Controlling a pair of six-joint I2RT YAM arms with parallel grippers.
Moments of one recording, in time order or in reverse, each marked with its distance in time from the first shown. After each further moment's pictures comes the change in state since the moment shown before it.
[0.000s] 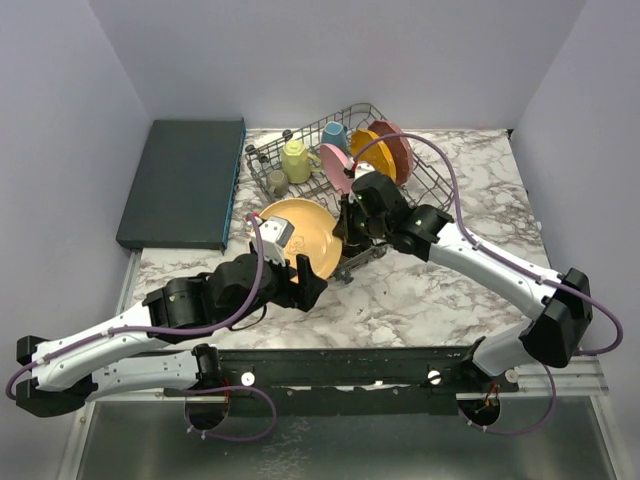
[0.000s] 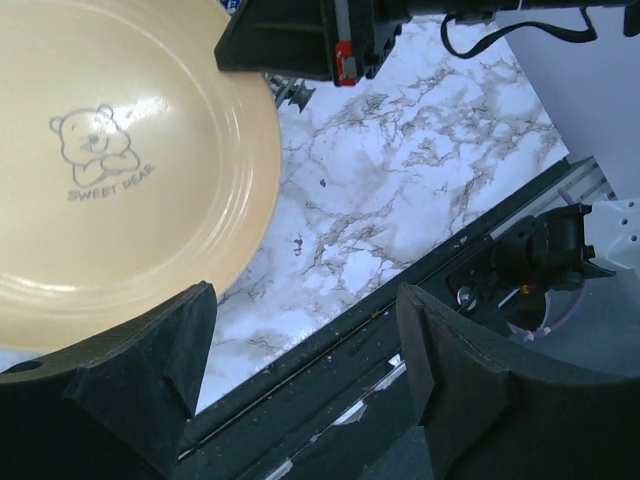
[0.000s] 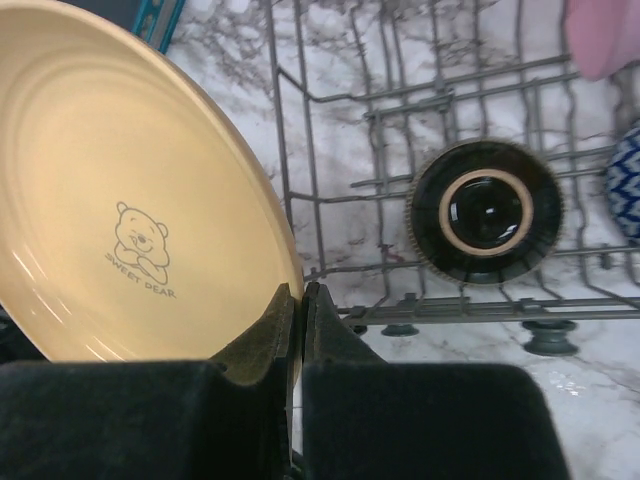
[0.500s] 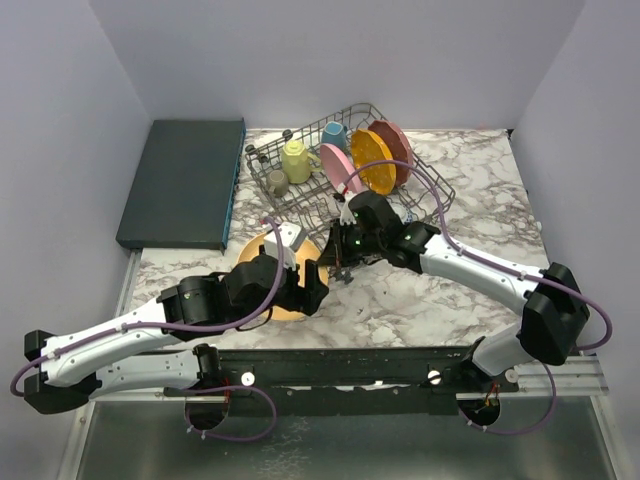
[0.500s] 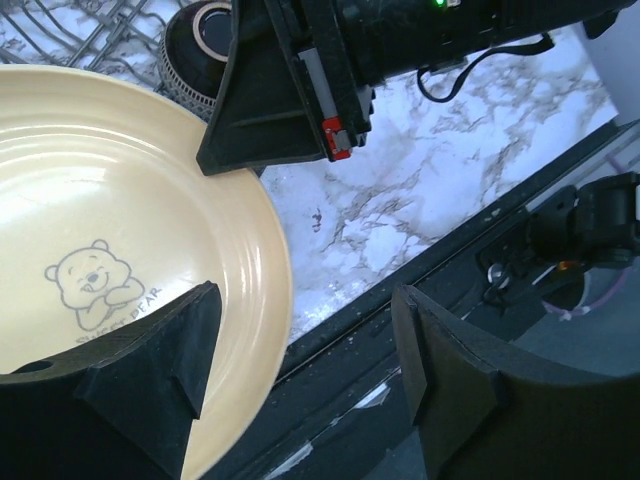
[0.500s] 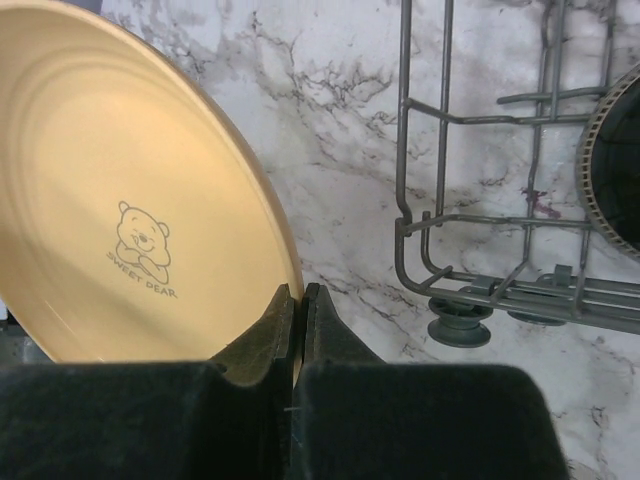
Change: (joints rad) left arm 0.000 0.056 -0.024 -0.029 0.019 0.020; right arm 0.000 0.018 -0.186 0.194 -0.330 0.127
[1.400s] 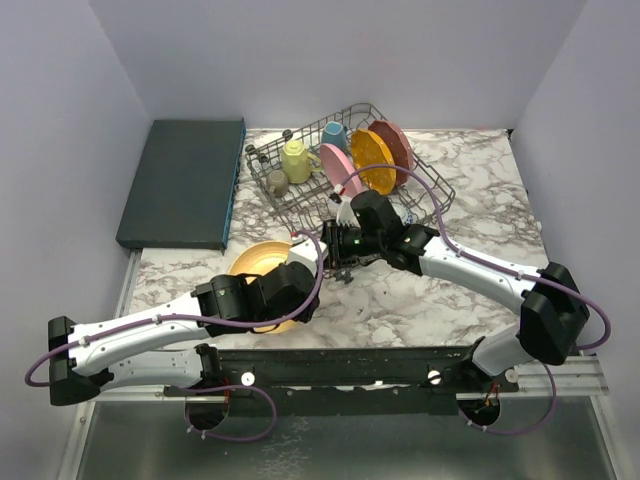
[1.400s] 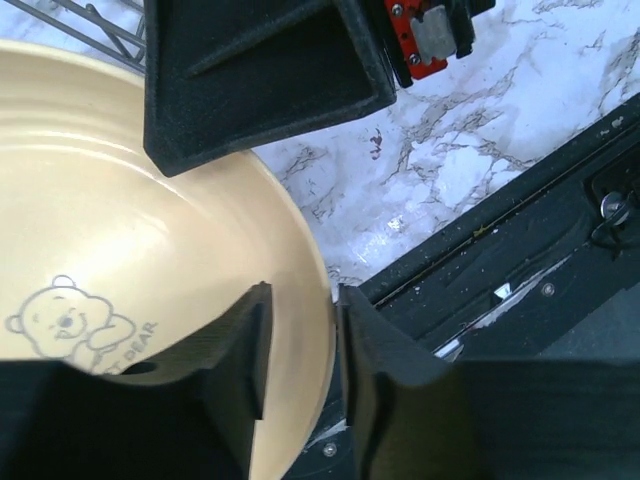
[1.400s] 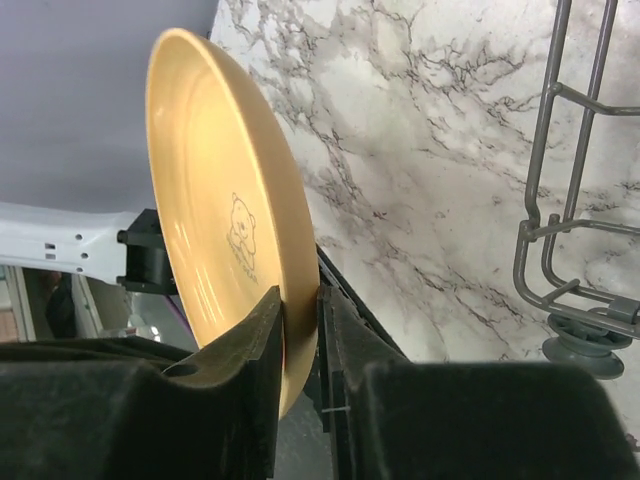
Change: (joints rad) left arm 0.000 0.122 -0.050 -0.053 0.046 0.045; right arm -0.005 0.002 -0.023 0.125 -0.180 0.113
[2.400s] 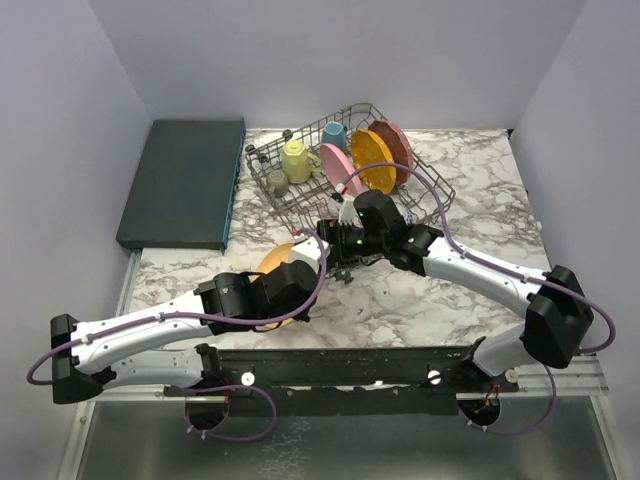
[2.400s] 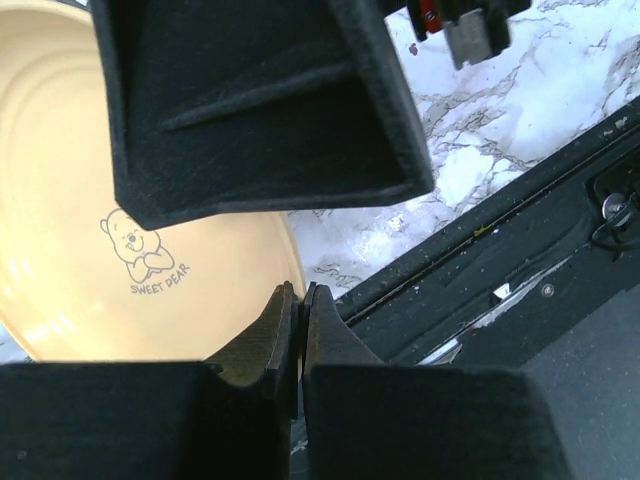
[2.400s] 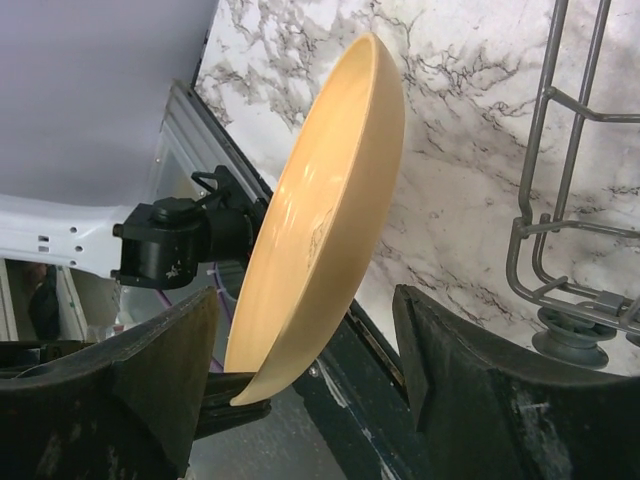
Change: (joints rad) left arm 0.000 0.024 0.026 -0.021 -0.002 -0.010; right arm -0.006 -0.032 -0.006 -0.017 0.004 -0.051
